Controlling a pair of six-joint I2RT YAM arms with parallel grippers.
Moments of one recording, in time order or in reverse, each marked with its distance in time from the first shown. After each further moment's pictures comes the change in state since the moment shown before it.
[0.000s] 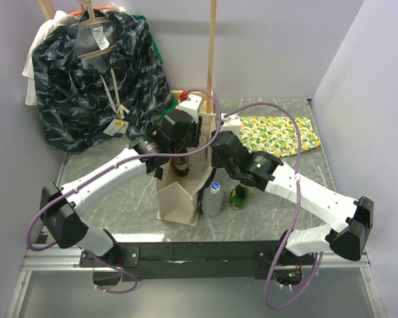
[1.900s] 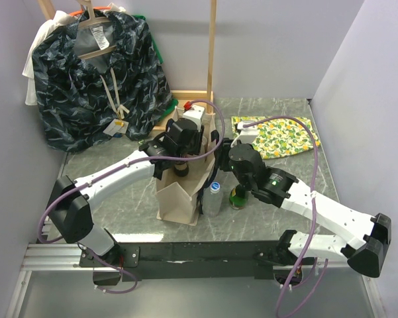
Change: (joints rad) left arm -0.001 0.056 -0.097 0.067 -0.010 -0.041; right arm -0.003 -0.201 -0.260 0.290 0.024 -0.018
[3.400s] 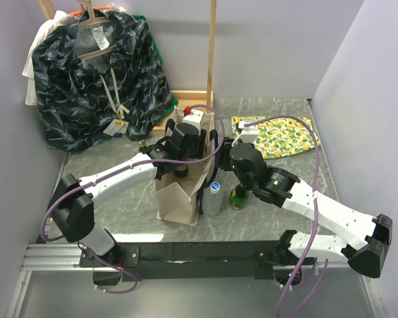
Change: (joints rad) left arm -0.010 0.018 -0.059 0.044 -0.032 -0.053; right arm 0.000 -0.013 0.017 -0.023 0.003 0.000
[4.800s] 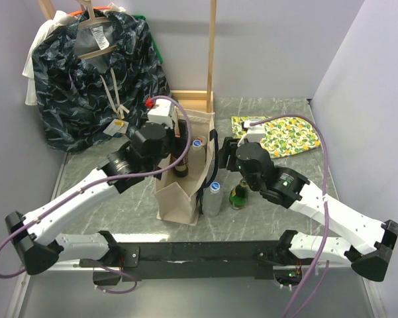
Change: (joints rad) left arm -0.035 -0.353 0.007 -0.121 -0.145 -0.004; right arm 0.000 -0.042 0.049 -0.112 0.013 -0.025
